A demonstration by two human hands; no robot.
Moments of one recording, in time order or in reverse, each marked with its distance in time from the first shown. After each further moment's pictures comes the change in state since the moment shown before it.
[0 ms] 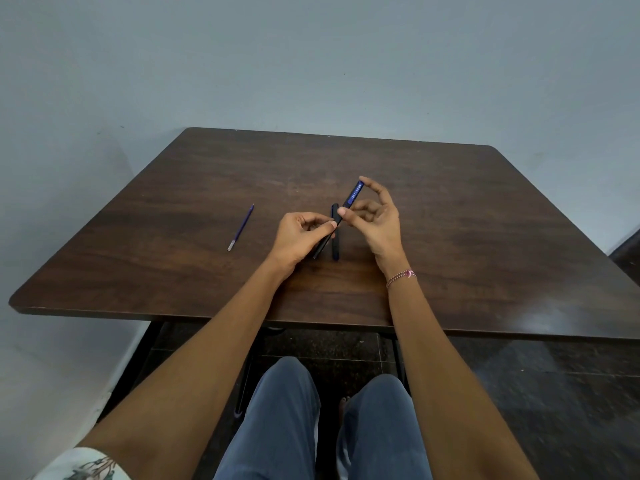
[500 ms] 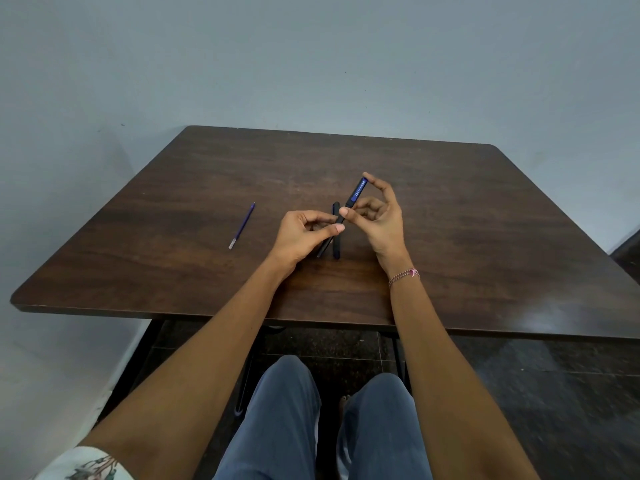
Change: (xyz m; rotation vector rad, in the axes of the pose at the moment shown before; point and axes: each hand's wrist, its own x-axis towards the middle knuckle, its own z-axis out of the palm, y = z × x) left_hand 0.002 -0.003 -0.002 0.019 -0.025 0.007; right_hand 0.003 0.004 -0.004 -0.026 -0.006 -0.048
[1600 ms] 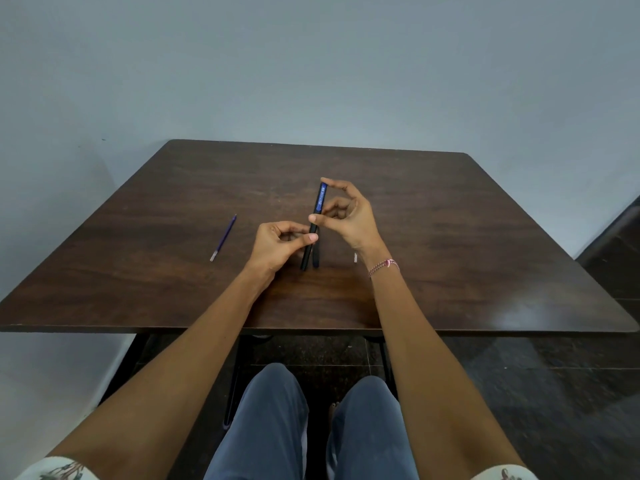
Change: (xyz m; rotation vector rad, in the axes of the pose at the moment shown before) left_hand -0.005 0.005 -0.002 -0.072 0.068 0.001; right_hand 0.010 -0.030 0.005 -0.072 -0.163 0.003
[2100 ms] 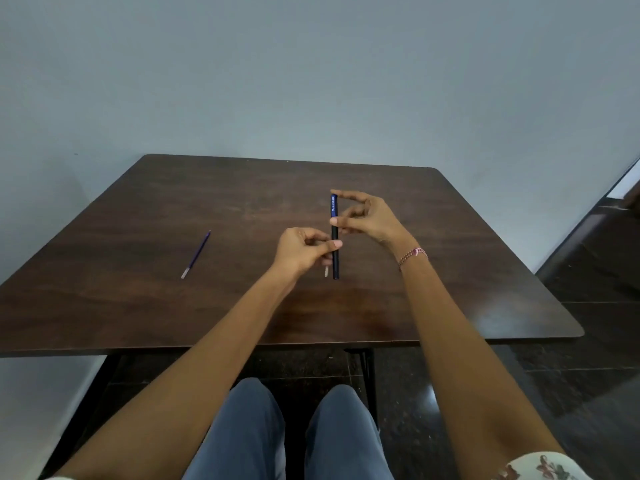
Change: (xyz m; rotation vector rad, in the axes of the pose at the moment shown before) left_hand 0.005 0.040 0.079 -0.011 -0.105 -0.150; right_hand 0.011 -0.034 -0.090 -0.135 -0.164 0.225
